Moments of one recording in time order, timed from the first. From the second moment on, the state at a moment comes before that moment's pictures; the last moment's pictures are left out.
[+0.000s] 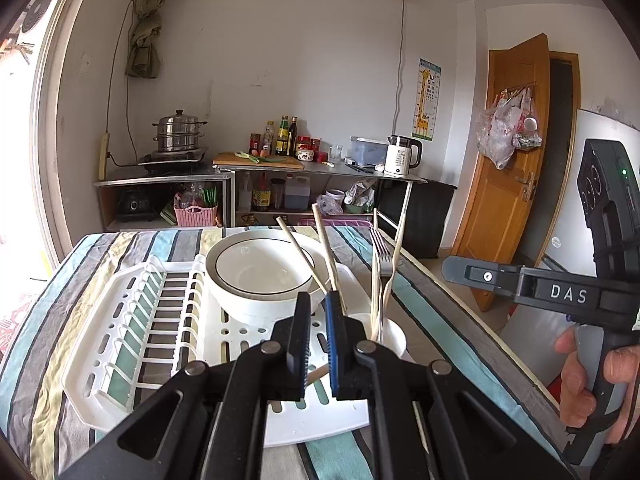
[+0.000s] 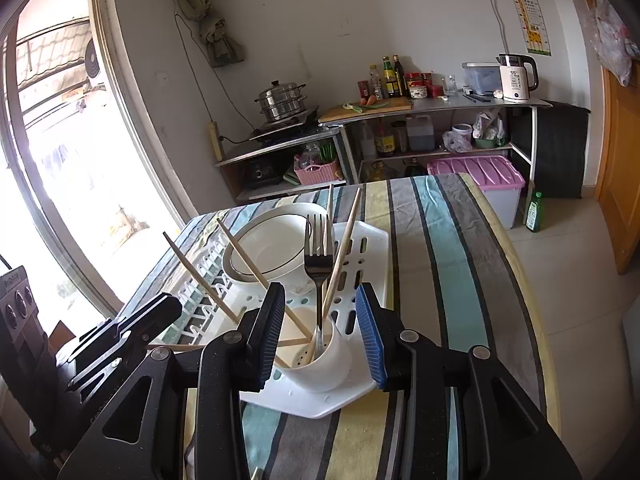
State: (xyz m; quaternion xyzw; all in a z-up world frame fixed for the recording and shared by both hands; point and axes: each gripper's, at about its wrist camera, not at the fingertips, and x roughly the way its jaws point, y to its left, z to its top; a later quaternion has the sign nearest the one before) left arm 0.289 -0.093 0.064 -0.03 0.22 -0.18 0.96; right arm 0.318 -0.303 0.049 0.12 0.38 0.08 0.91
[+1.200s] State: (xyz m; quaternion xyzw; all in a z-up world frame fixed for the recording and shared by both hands) left arm 0.168 0.000 0.019 -0.07 0.34 -0.13 0.93; right arm 0.177 -0.245 0.028 0.10 0.43 0.13 0.89
